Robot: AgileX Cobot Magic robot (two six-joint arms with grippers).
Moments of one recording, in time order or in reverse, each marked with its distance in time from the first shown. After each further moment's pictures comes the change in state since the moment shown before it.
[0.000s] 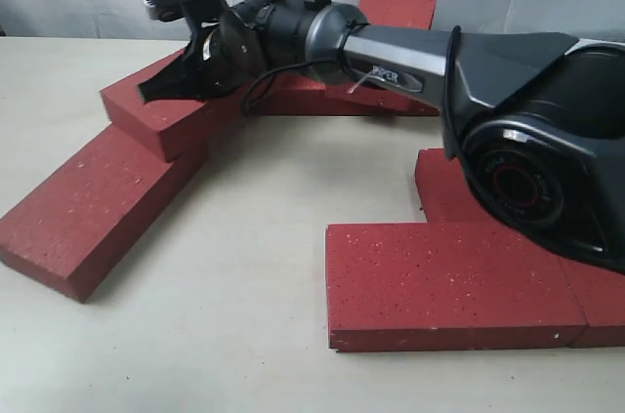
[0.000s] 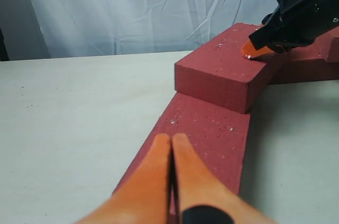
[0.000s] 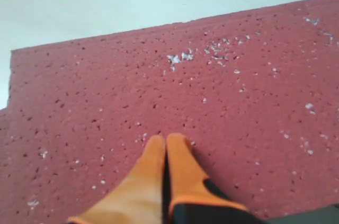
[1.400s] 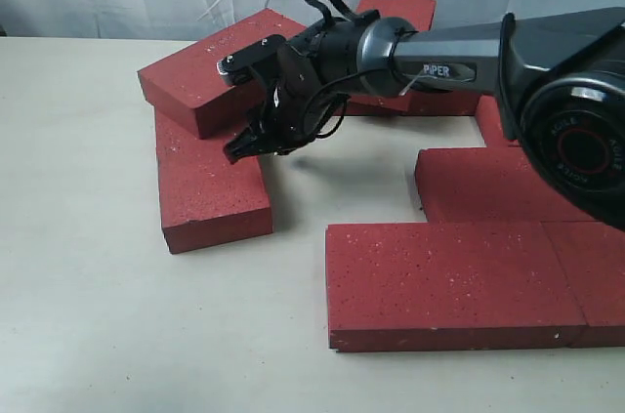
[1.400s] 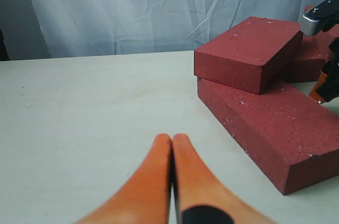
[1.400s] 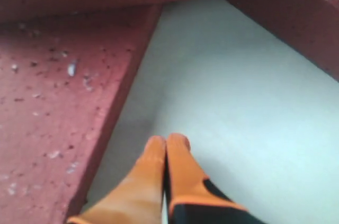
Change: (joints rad) left arm 0.000 0.000 0.000 0.000 0.000 0.000; right arm -0.085 -0.099 0.302 -0.109 0.134 -0.002
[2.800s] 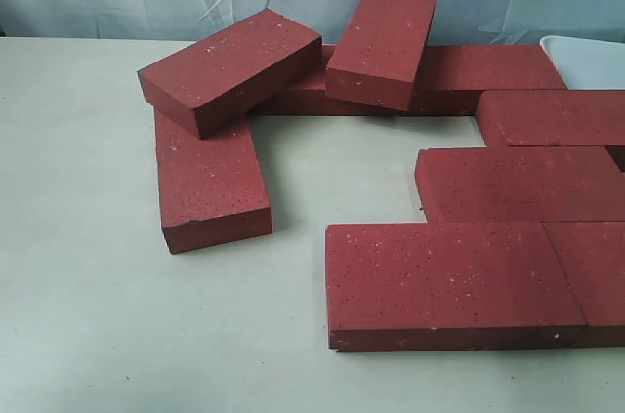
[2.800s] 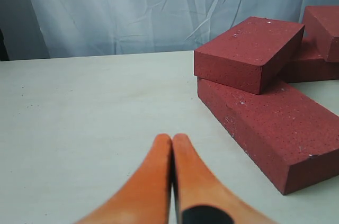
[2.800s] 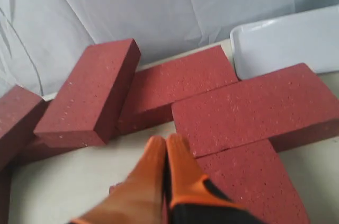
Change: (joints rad) left arm 0.000 0.000 0.000 0.000 0.000 0.000; right arm -0.710 -1.415 1.069 0.337 -0.288 0.036
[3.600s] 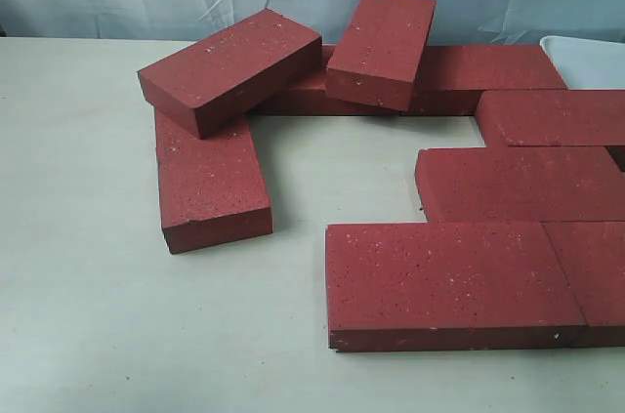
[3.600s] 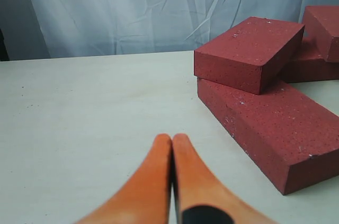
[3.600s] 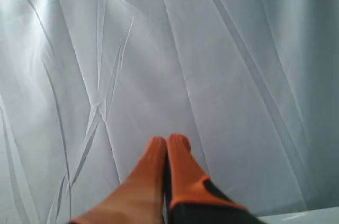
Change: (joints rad) left arm 0.000 0.000 0.000 0.000 0.000 0.000; right arm 0.000 -0.860 0.540 -0.080 -0.494 -0.007
